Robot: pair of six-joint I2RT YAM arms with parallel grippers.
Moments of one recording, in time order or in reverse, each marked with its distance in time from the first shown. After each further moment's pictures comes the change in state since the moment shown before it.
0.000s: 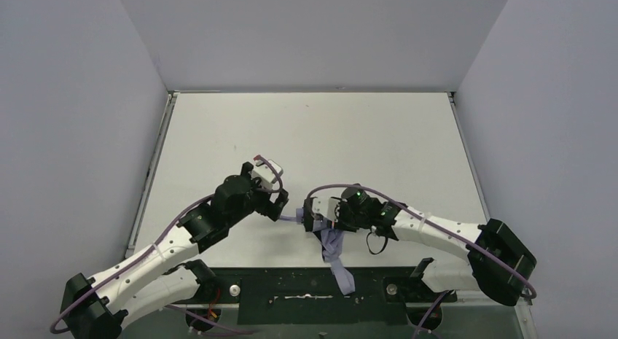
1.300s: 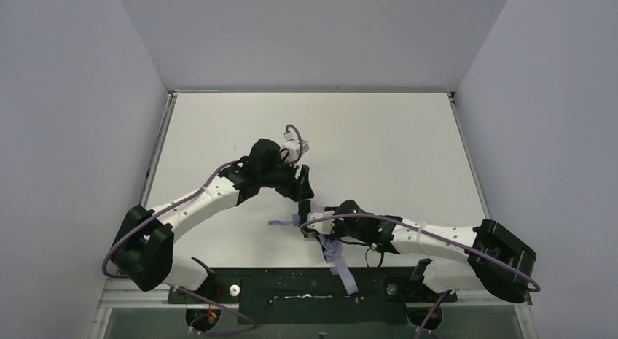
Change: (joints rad) left arm 0.157 0.583 0.312 0.000 0.618 -0.194; right arm 0.183 -0.036 -0.138 0.230 0.239 -0.097
